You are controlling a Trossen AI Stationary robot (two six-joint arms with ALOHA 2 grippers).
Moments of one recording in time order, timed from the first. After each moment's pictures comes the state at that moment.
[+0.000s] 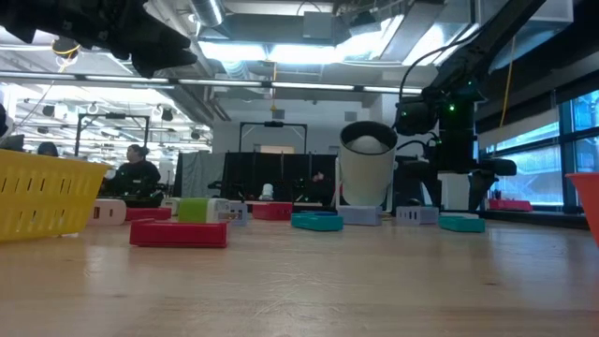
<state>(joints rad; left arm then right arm) 0.03 0.55 0.37 0.01 -0.15 -0.06 -0.68 1.64 0.85 -0.69 0.19 0.93</state>
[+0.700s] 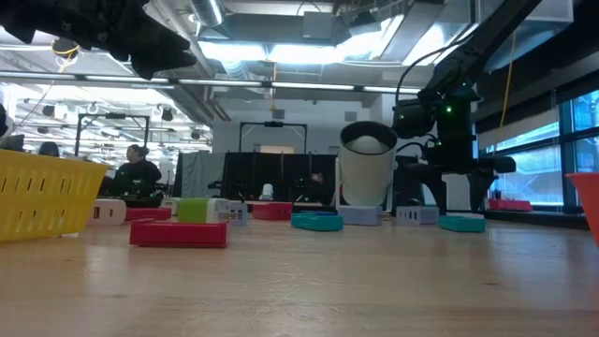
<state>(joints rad) 0.03 0.55 0.37 0.00 -0.15 -0.06 -0.67 1.65 0.89 -0.75 0.24 0.89</state>
